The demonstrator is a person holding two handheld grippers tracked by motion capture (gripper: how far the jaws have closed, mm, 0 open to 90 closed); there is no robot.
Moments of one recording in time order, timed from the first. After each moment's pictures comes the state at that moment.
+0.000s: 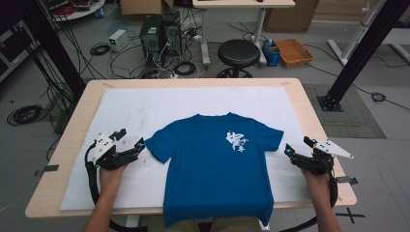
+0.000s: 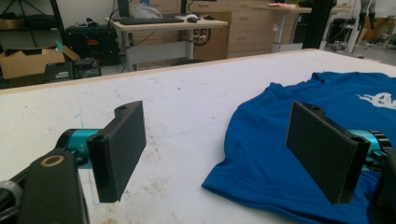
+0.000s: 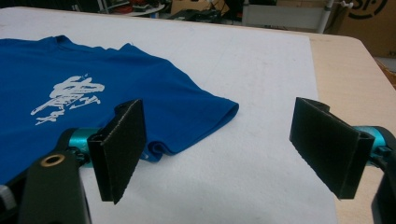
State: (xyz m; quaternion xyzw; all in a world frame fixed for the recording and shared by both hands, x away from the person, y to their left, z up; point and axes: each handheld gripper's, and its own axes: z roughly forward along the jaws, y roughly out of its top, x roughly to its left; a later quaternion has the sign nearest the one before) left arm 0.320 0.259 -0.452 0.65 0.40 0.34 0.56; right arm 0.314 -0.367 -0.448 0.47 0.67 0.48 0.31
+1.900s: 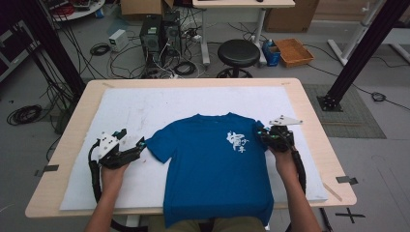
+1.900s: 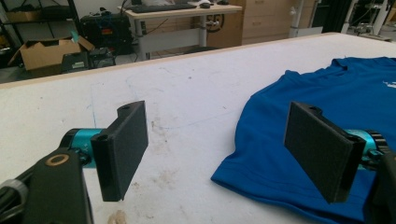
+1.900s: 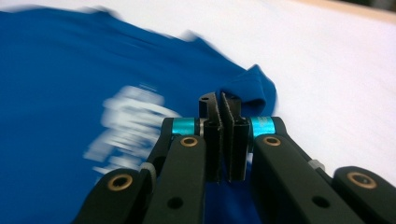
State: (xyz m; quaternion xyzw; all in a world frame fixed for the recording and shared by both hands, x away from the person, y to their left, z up) left arm 0.323 0.254 -0.451 0.65 0.42 0.35 0.53; right arm 0.376 -0.253 -0.413 0.42 0.77 0.42 0.22
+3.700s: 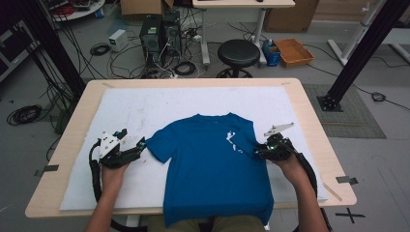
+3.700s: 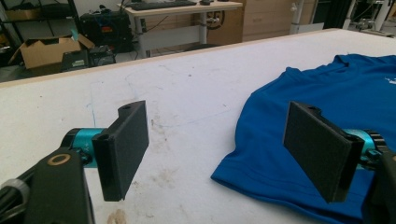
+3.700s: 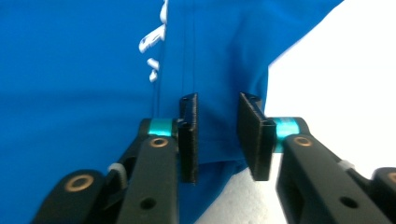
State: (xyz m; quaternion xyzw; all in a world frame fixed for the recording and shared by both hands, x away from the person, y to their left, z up) left arm 0.324 0.253 -0.451 0.66 0.42 0.35 0.52; right arm 0.369 -0.274 -0.429 0.39 0.85 0.35 0.10
